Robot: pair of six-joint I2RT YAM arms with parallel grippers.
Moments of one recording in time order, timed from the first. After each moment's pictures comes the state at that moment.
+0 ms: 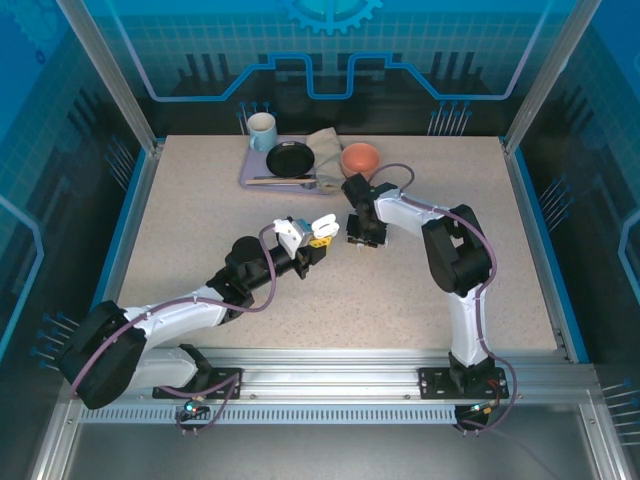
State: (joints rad) left arm -0.66 1.24 0.49 0.73 0.24 -0.01; right arm 0.50 2.10 1.52 -0.81 0.02 0.73
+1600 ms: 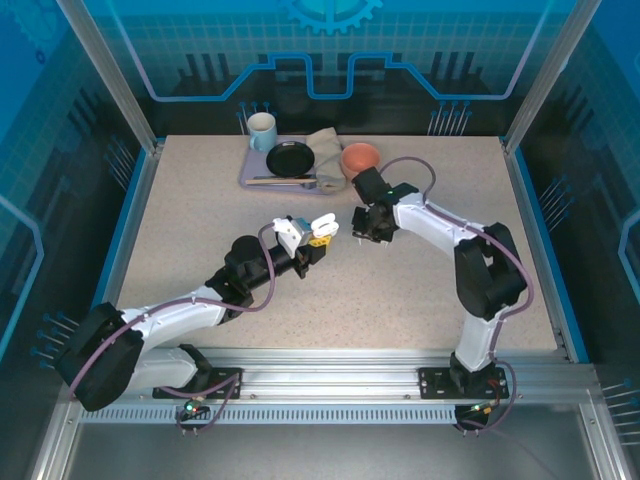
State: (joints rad) left arm -0.66 1.23 0.49 0.70 0.23 -0.01; right arm 0.51 1.83 1.39 -0.76 0.00 0.75
